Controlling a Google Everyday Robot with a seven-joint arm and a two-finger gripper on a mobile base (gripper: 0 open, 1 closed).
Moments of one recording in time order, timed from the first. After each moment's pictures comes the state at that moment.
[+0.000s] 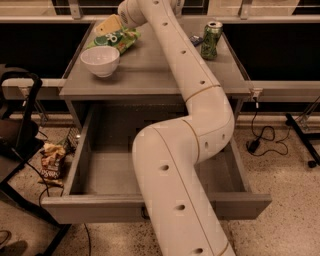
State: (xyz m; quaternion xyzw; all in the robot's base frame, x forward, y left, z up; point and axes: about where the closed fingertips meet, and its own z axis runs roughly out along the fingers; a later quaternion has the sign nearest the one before) arm 0.936 0.129 0.950 -0.35 0.77 0.14 0.52
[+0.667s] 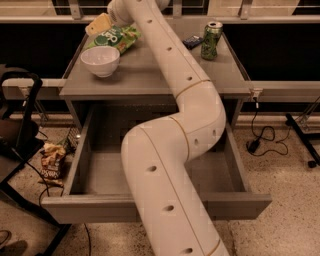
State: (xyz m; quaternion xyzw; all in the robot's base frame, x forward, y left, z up) arm 0.934 0.152 0.950 -0.32 0.79 0.12 0.50
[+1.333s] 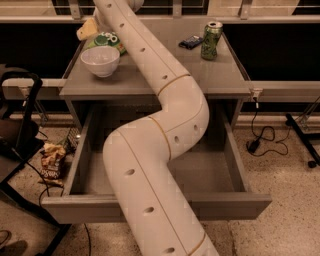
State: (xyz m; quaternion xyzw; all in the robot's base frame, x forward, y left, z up) arm 0.937 0.180 0.921 -0.24 0.85 0.09 0.46
